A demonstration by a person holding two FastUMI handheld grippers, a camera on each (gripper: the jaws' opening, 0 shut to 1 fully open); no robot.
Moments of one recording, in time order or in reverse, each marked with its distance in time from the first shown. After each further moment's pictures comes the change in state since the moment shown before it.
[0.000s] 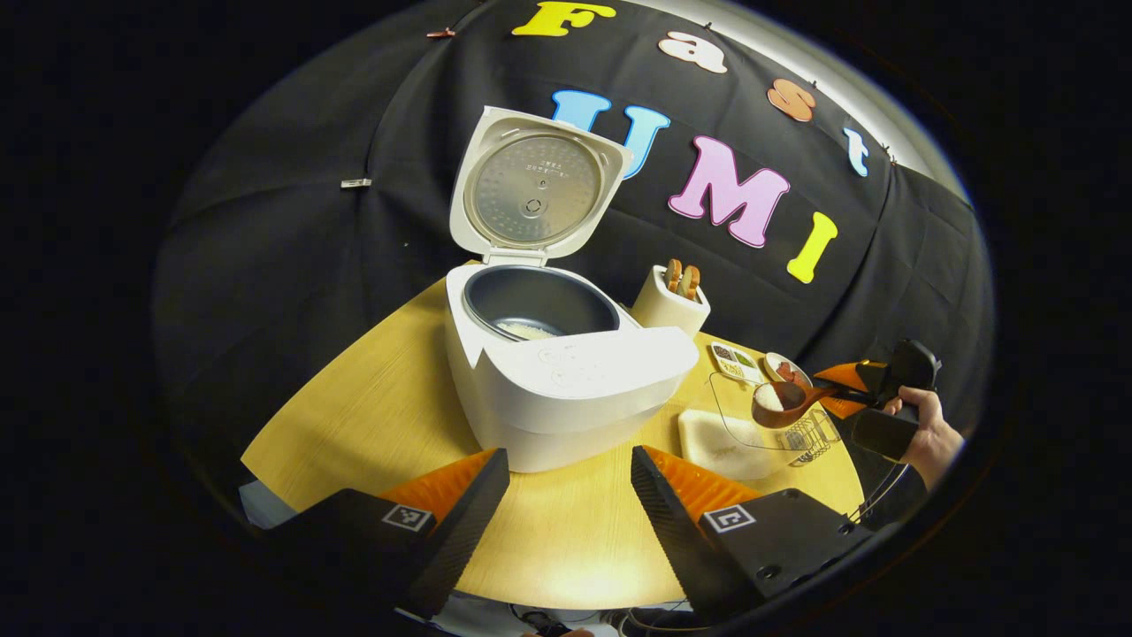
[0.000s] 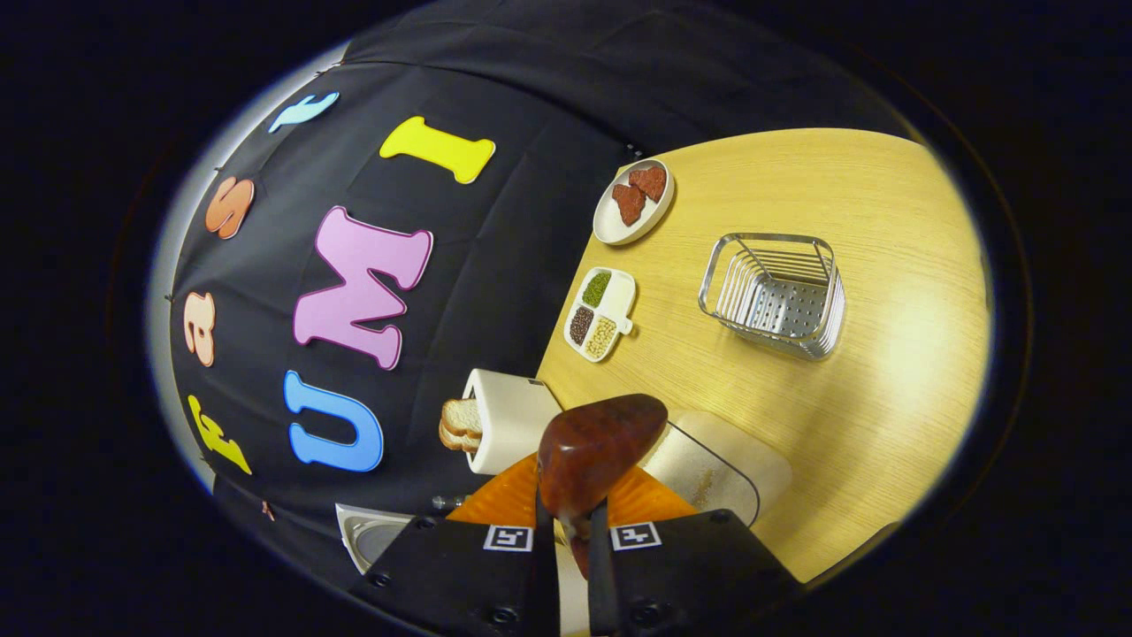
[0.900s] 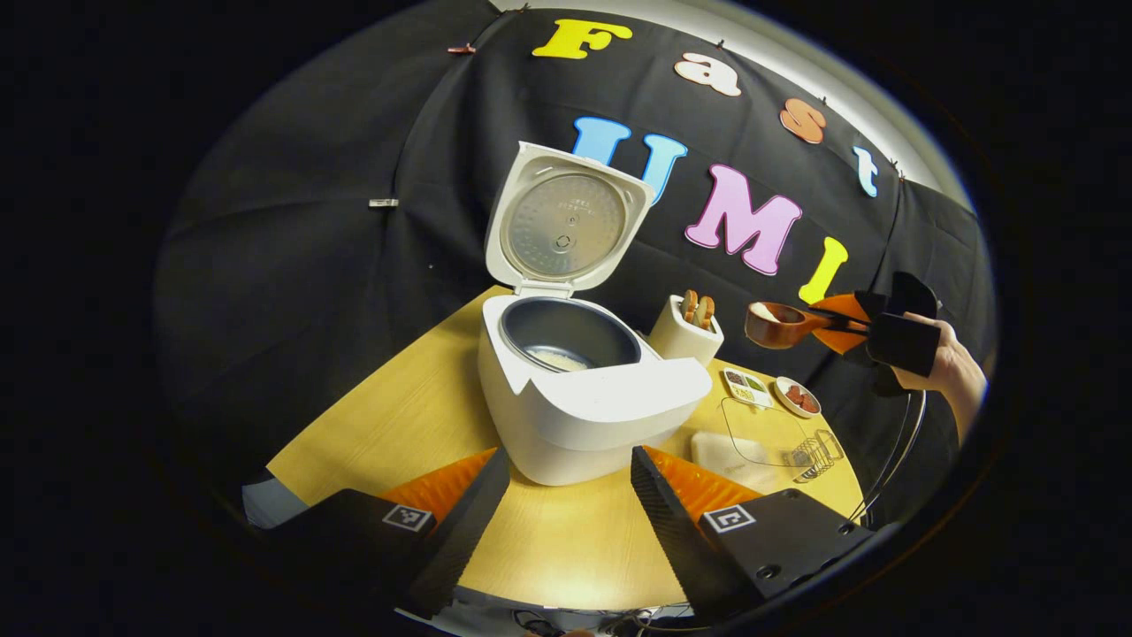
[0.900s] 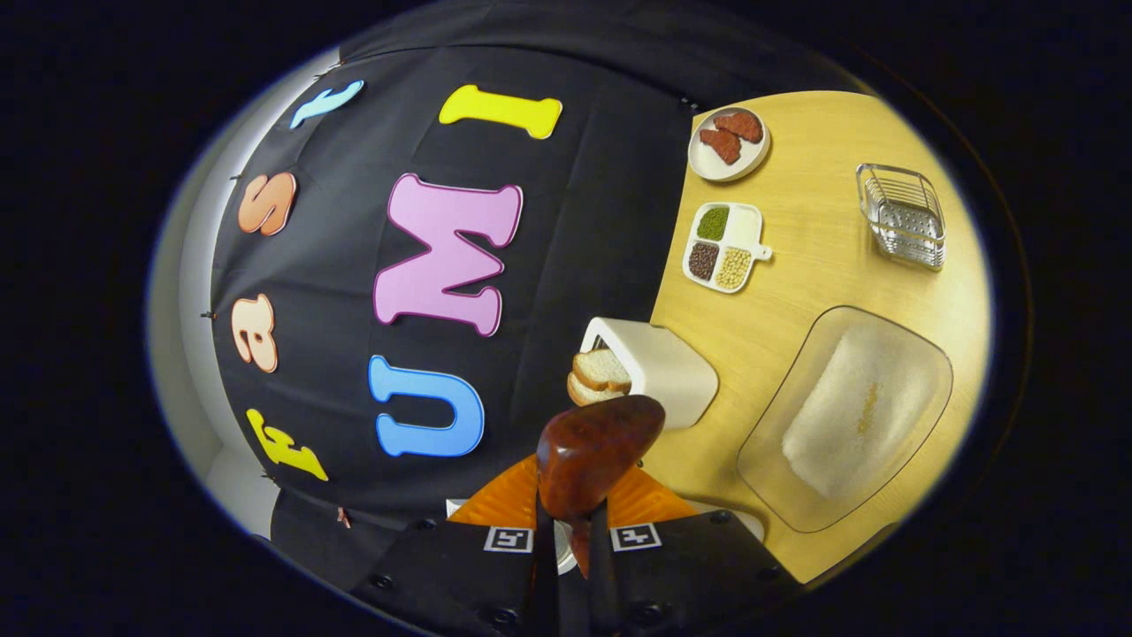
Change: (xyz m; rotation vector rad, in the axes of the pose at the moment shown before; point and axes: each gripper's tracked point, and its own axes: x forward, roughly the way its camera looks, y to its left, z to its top) left arm -0.029 0.030 0.024 -0.036 -0.074 0.068; right arm 0.014 0.165 -0.090 0.091 0.184 0.220
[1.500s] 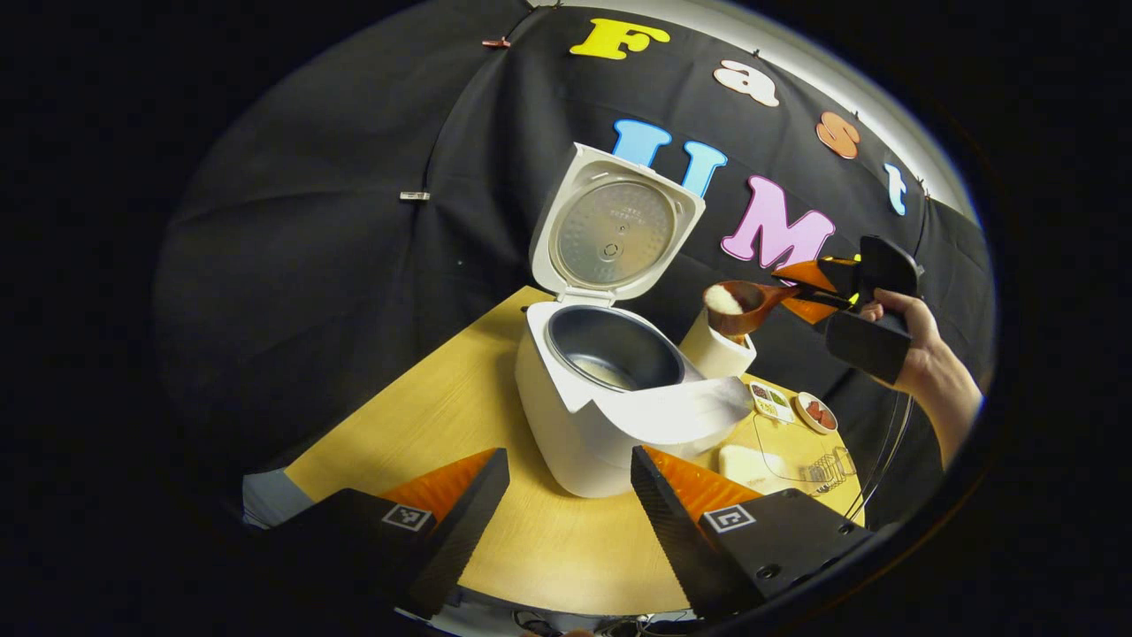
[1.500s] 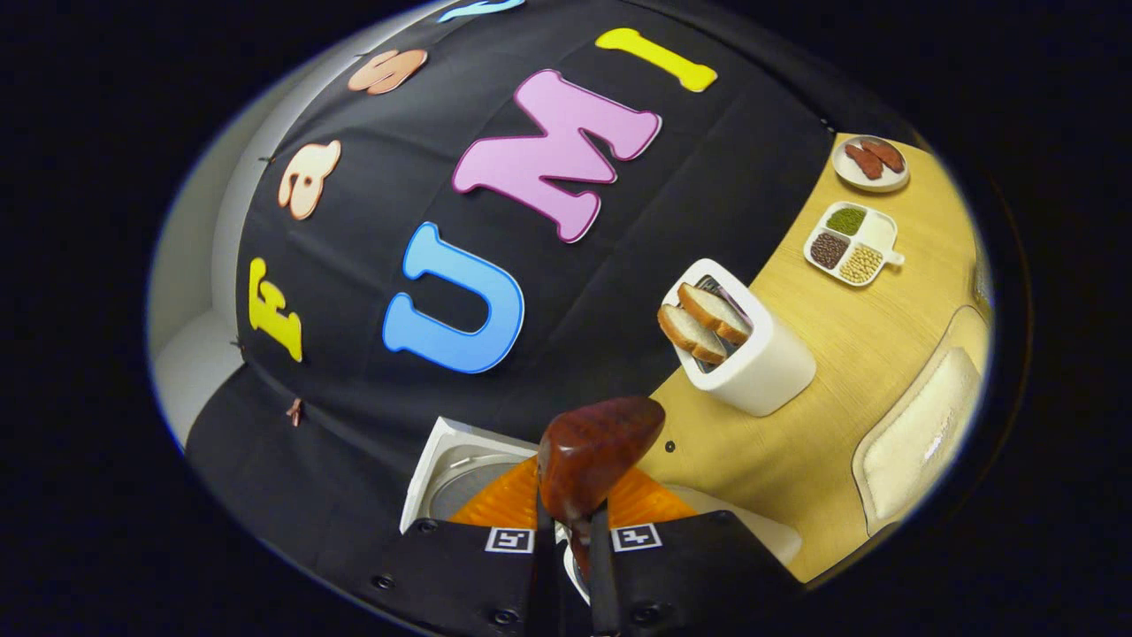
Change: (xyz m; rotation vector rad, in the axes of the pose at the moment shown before) left arm 0.005 0.042 0.025 -0.054 -0.004 0.054; right arm 0.069 0.054 -0.121 -0.441 0.086 0.100
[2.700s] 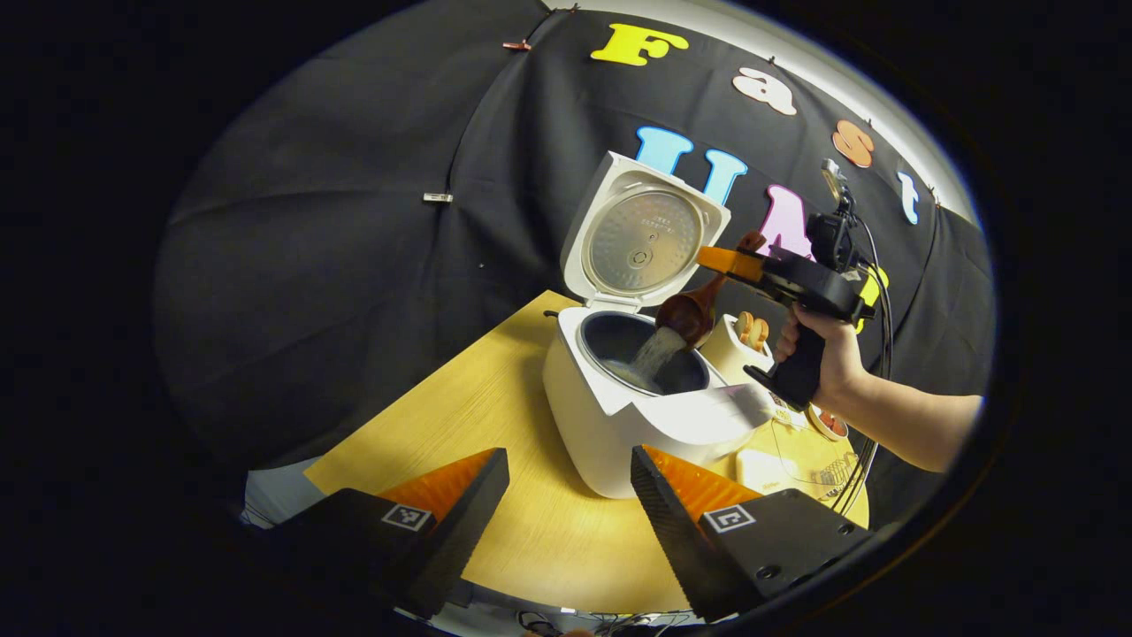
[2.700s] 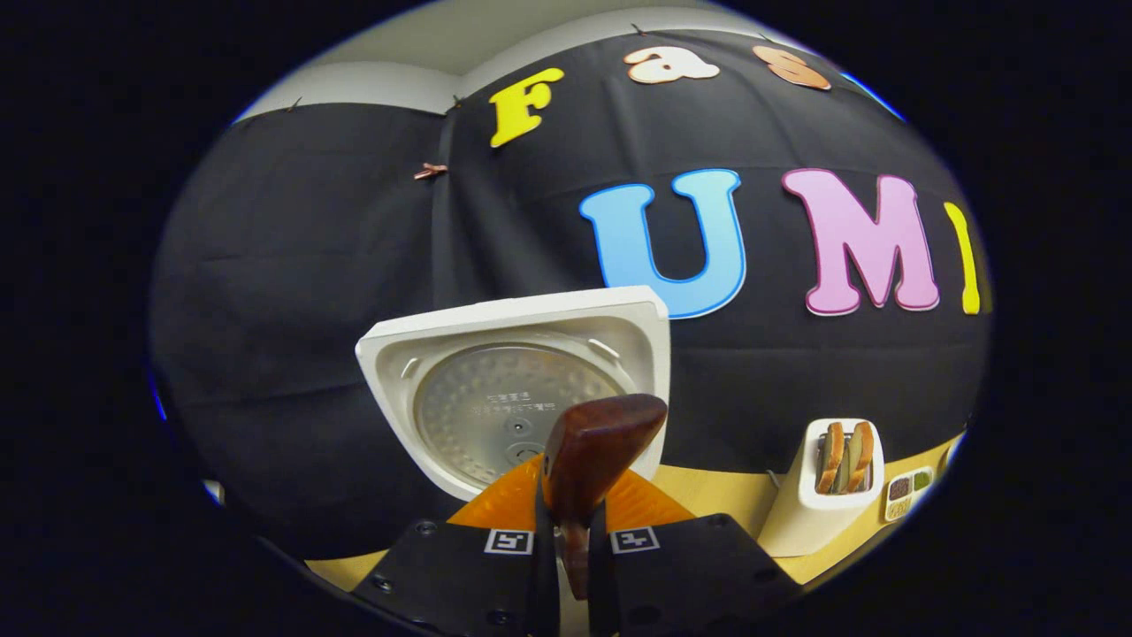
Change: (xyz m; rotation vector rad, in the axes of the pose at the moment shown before) left arm -0.007 0.019 -0.003 -0.011 -0.011 0.036; right arm 0.057 0.075 -0.131 -0.997 0.017 0.361
